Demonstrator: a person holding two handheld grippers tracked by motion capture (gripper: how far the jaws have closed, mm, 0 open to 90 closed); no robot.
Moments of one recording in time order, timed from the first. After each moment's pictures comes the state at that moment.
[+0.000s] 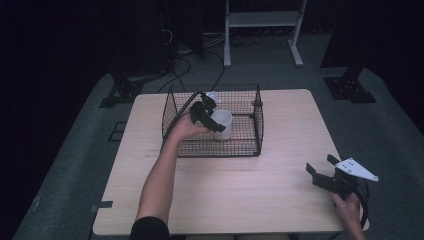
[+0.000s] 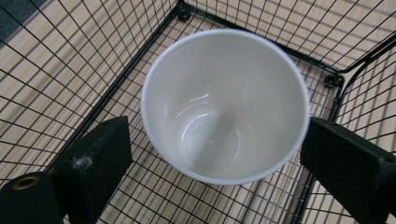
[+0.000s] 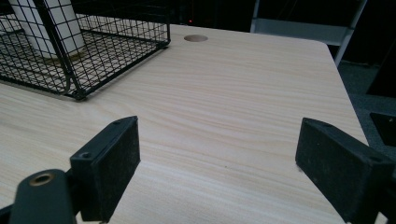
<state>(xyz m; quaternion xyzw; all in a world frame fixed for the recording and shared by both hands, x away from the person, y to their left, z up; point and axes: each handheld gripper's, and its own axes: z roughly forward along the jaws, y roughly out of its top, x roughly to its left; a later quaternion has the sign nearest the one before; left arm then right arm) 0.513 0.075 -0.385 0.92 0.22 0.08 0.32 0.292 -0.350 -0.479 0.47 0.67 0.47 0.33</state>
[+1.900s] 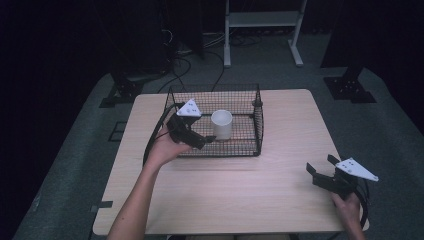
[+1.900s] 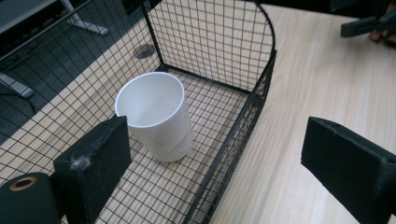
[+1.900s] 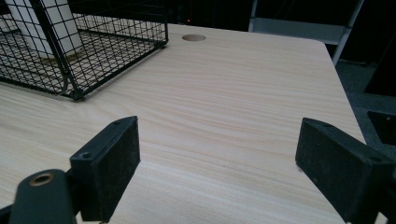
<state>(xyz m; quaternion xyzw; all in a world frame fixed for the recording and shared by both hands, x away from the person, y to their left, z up) 0.394 0.122 -0.330 0.87 0.19 0.16 0.43 0.293 -0.350 -0.479 0.47 0.67 0.47 0.33</state>
